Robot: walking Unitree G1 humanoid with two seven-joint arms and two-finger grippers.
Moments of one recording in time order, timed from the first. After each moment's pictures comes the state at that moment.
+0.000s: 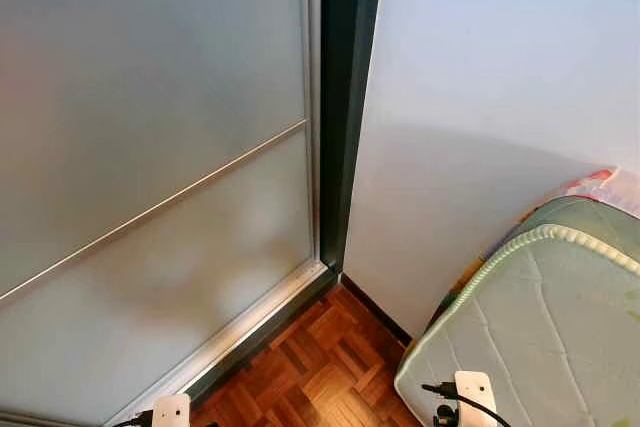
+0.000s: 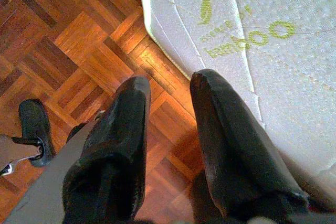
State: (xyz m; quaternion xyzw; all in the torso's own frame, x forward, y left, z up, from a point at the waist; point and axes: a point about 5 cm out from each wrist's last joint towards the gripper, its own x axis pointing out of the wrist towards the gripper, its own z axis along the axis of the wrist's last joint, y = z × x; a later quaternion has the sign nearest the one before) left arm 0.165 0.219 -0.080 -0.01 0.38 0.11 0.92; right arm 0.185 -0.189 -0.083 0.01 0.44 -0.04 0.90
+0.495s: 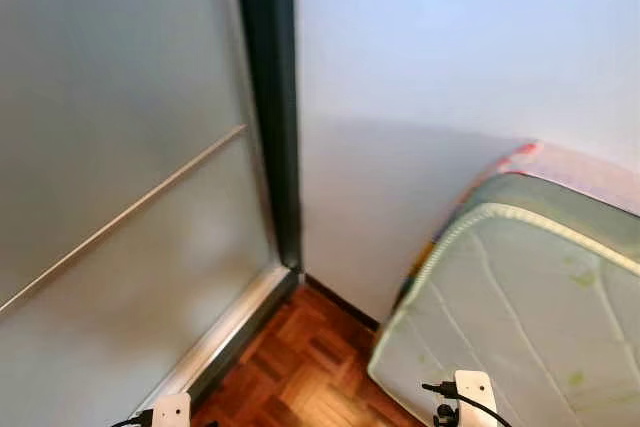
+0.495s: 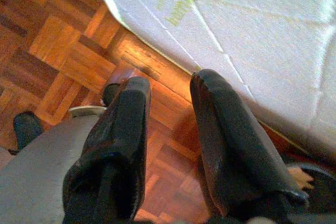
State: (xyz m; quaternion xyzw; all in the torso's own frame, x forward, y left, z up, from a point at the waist) left arm 0.167 0.219 -0.080 -0.01 0.38 0.11 0.92; right arm 0.185 -0.189 -0.082 0.01 0.44 -0.04 0.90
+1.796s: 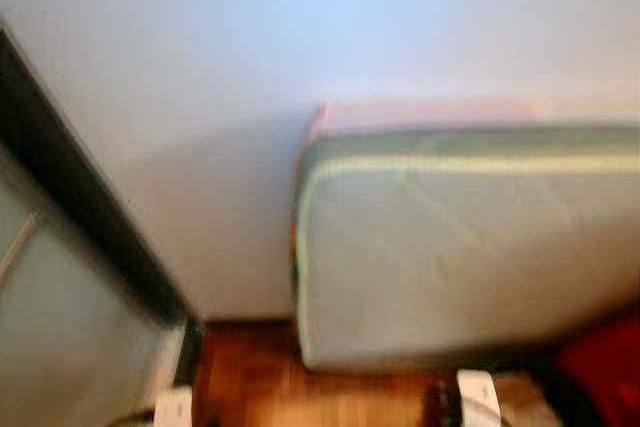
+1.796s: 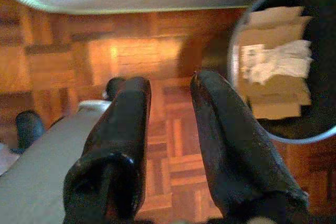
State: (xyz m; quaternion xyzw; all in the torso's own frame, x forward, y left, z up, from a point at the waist) left arm 0.168 0.218 -0.079 -0.01 0.38 0.11 0.92; right arm 0.184 -0.192 -0.082 0.00 0.45 -0.05 0.89
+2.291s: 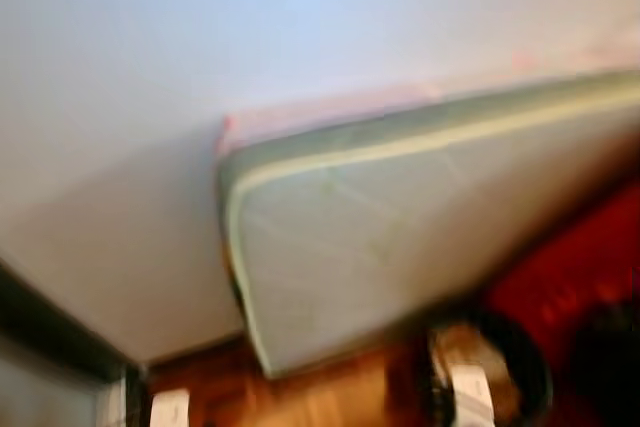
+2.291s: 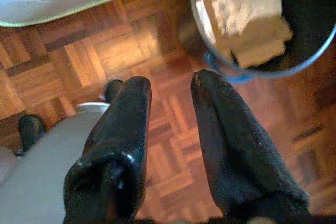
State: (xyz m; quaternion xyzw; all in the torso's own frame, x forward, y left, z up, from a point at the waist) left arm 0.161 0.221 -0.082 -0.01 0.39 0.11 0.91; right arm 0.184 -0.185 -0.084 0.01 0.45 -0.04 0.89
